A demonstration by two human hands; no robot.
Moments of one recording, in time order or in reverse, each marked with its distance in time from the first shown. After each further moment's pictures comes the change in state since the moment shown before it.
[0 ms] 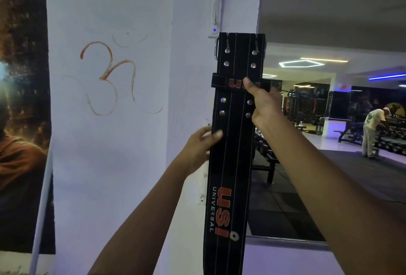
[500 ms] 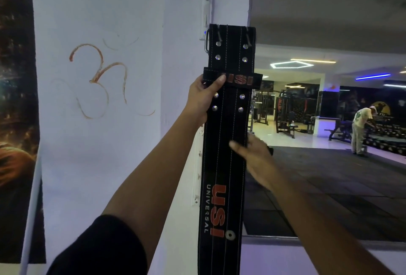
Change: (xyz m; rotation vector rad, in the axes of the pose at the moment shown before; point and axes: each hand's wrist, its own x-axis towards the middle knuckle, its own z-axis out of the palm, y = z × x) left_hand 0.050 0.094 0.040 -0.084 0.150 0.341; right_hand -0.041 0.076 -0.071 -0.245 -0.378 0.087
